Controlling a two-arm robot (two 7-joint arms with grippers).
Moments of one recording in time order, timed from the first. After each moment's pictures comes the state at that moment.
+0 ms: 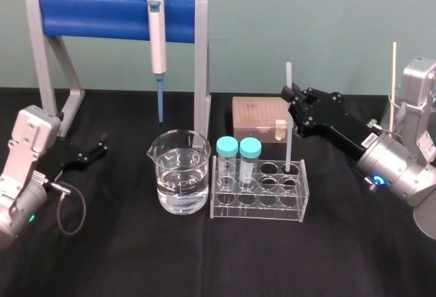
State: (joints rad) left arm -0.20 0.60 0.45 -1.41 -0.25 -0.12 0.03; right arm 0.32 0.42 -0.33 -1.35 0.54 -0.19 0.59
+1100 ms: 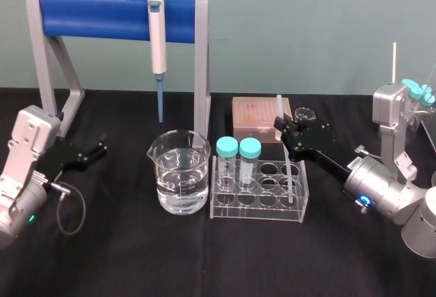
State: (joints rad) left arm -0.20 0.60 0.45 -1.41 -0.25 -0.12 0.03; right arm 0.32 0.38 -0.36 -1.25 0.48 -0.15 0.55
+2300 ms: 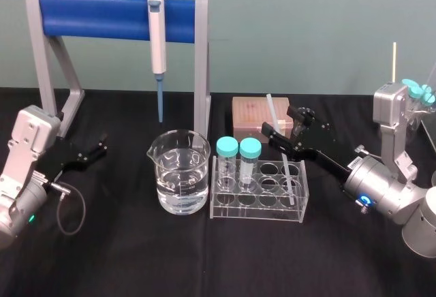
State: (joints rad) left arm -0.20 0.60 0.45 -1.41 -0.25 -0.12 0.03; right arm 0.32 0.39 -0.36 -1.25 0.49 -0.15 0.55
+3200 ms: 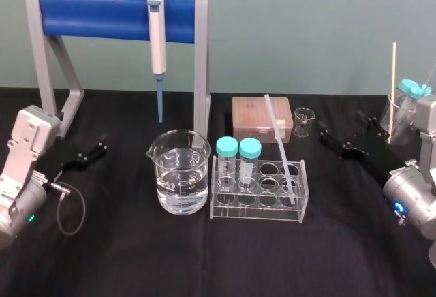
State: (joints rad) left arm -0.20 0.60 0.45 -1.41 -0.25 -0.12 0.03; right arm 0.19 0.38 -0.20 -1.32 0.40 -0.10 0.29
